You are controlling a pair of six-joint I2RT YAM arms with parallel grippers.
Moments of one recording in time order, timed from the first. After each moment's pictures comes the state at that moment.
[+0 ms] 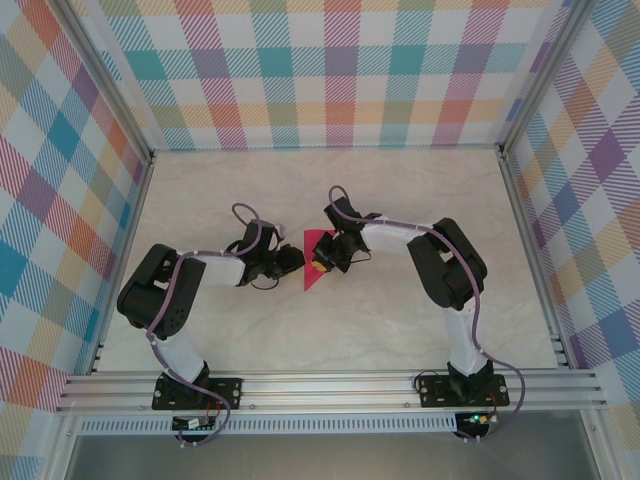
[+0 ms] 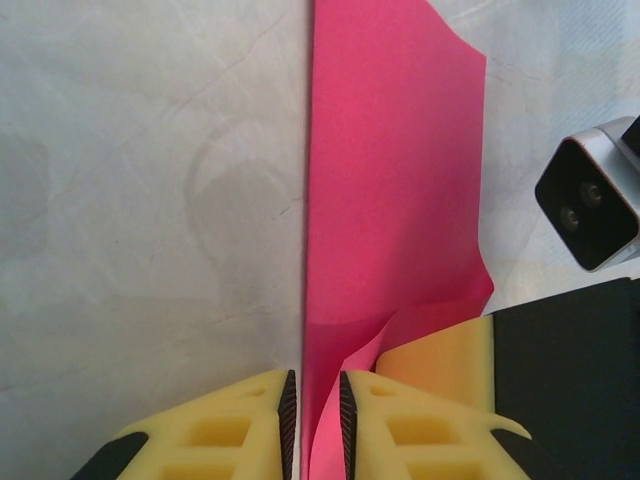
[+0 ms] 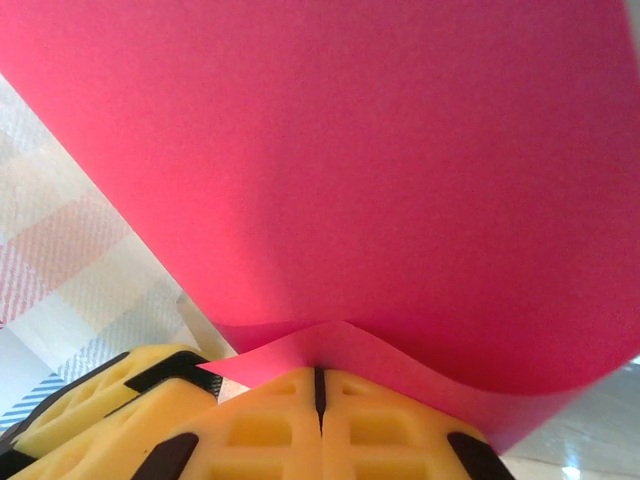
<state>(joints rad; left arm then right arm) -0.42 1.75 0.75 0.18 0.40 -0.78 0.65 2.08 1.35 -0.41 -0.46 1.22</state>
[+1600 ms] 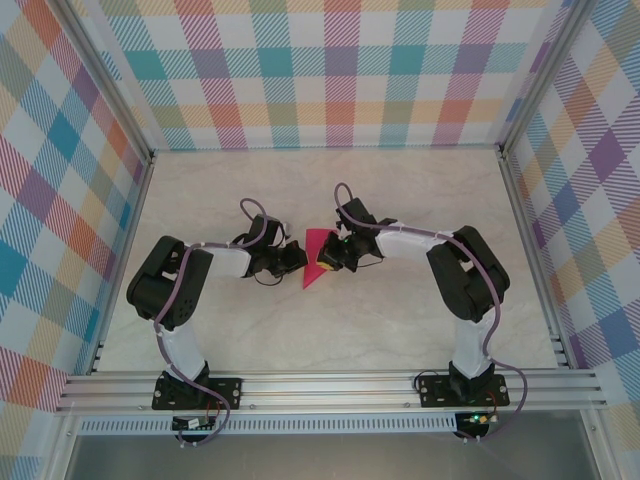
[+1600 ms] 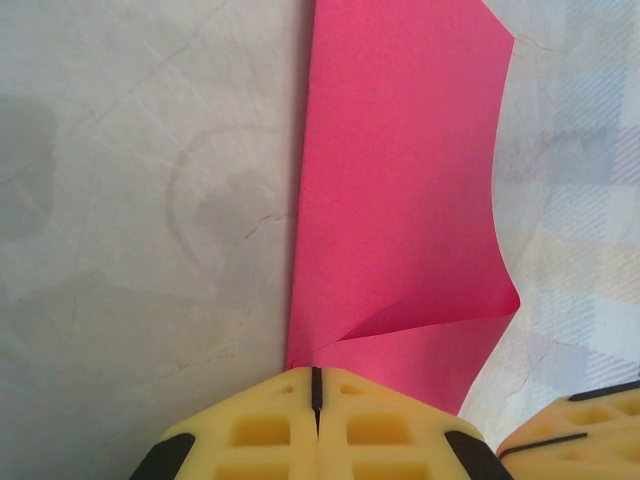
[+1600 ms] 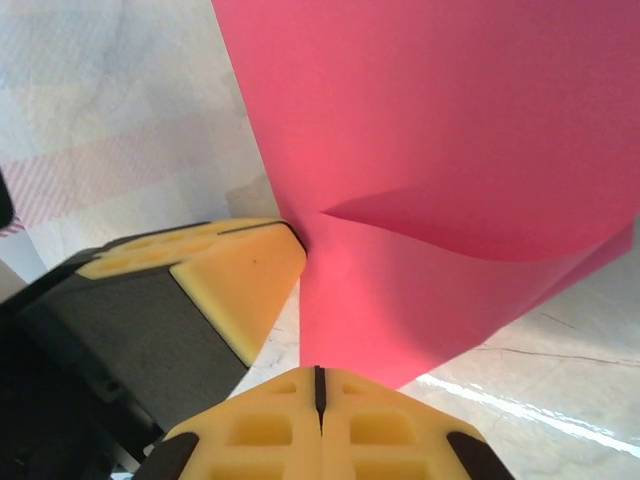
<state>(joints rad) -0.42 1.83 0.84 0.10 0.46 -0.74 0.64 1.92 1.19 -0.29 -0.51 1.01</state>
